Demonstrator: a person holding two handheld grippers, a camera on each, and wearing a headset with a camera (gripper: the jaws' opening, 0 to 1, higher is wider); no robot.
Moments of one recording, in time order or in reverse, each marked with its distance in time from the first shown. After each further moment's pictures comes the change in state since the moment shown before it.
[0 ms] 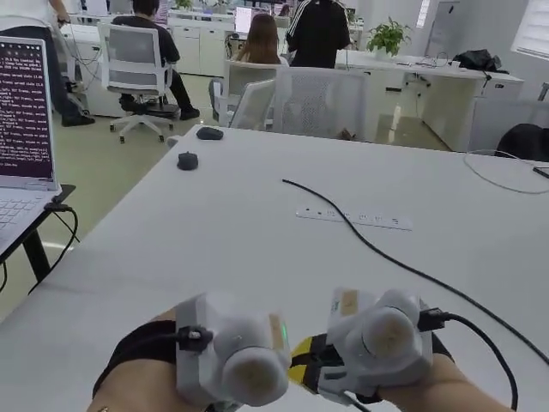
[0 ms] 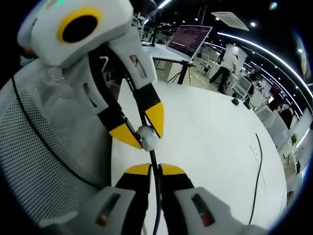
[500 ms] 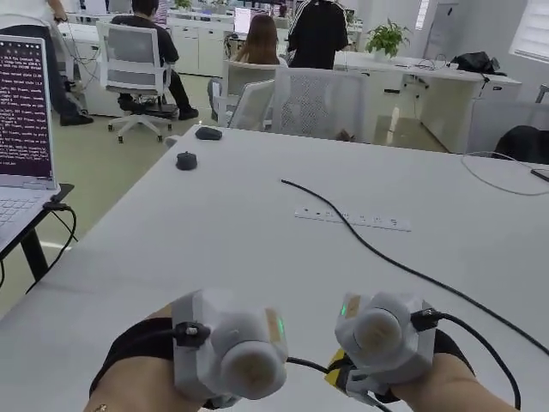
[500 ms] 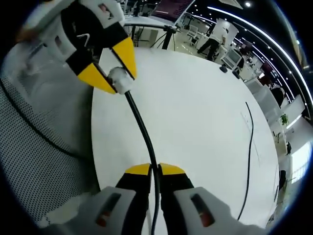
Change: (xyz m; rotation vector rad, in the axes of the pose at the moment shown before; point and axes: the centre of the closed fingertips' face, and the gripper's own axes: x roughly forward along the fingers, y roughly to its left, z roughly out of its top) left arm -0.002 0.004 -0.003 -0.018 0.006 0.020; right arm -0.008 -0.026 -0.071 0.093 0.299 -0.110
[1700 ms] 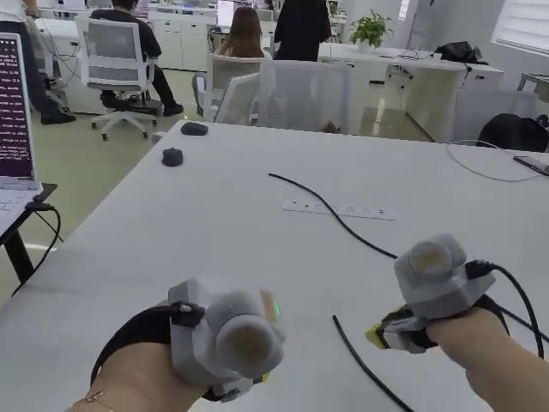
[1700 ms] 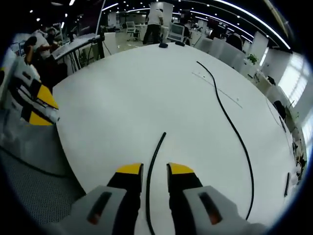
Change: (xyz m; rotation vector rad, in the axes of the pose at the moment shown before) left arm 0.005 -0.010 0.019 -0.057 -0.048 -0.117; right arm -0.049 -0.072 -0.032 0.495 -0.094 -0.129
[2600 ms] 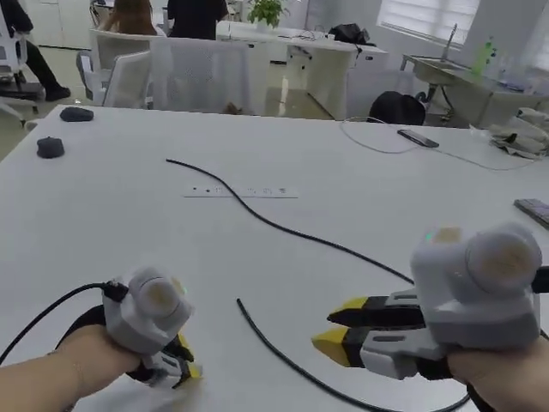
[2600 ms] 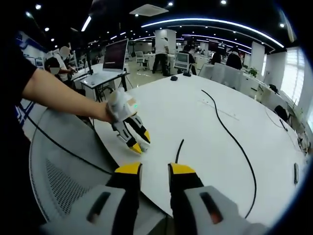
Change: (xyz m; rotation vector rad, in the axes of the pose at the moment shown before) left arm 0.118 -0.013 -0.017 -0.244 -0.058 -0.329; right arm -0.123 0.057 -0.023 0.045 -0.216 0.067
